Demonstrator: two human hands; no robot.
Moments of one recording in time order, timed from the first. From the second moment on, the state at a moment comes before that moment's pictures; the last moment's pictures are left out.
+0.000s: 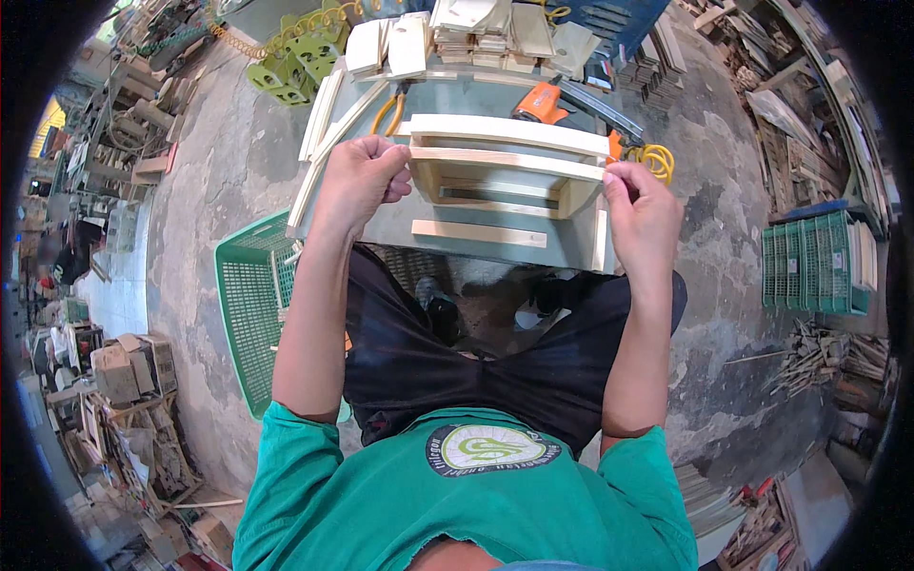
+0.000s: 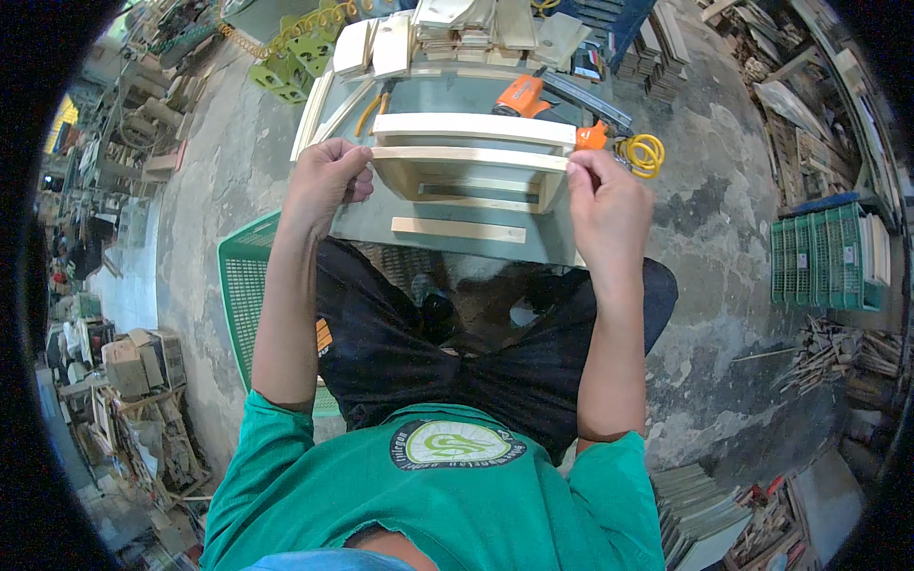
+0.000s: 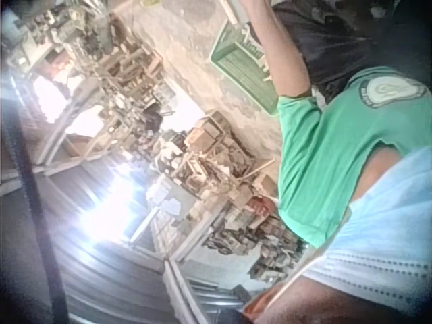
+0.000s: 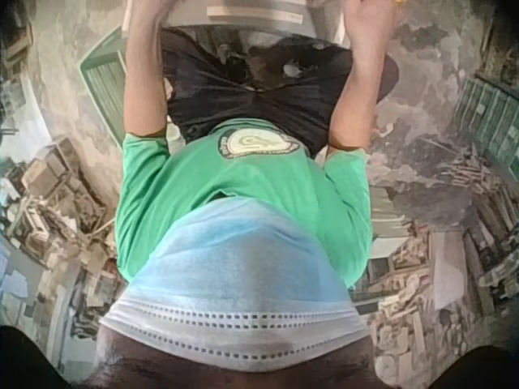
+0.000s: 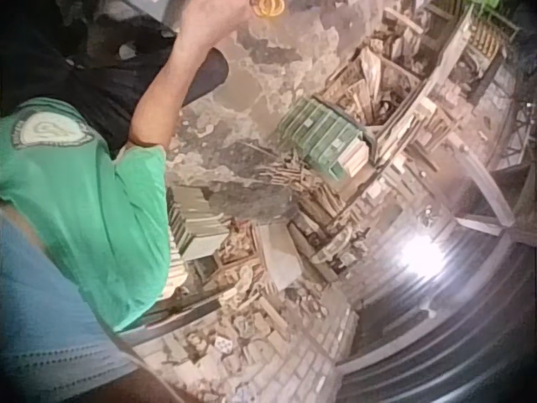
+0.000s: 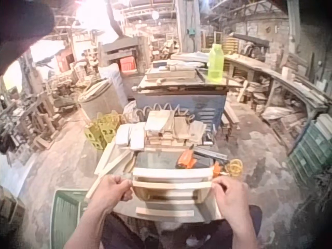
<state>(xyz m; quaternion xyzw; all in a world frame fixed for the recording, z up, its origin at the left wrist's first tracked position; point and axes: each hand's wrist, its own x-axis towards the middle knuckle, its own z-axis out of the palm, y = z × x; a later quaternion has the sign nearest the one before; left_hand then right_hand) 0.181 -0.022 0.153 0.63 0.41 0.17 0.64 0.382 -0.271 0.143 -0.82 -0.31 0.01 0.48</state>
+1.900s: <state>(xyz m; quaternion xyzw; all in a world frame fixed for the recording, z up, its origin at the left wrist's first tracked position) 0.309 -0.129 0.148 0.96 -0.04 0.25 0.13 0.372 -0.285 0.063 -0.62 -0.23 0.09 0.75</state>
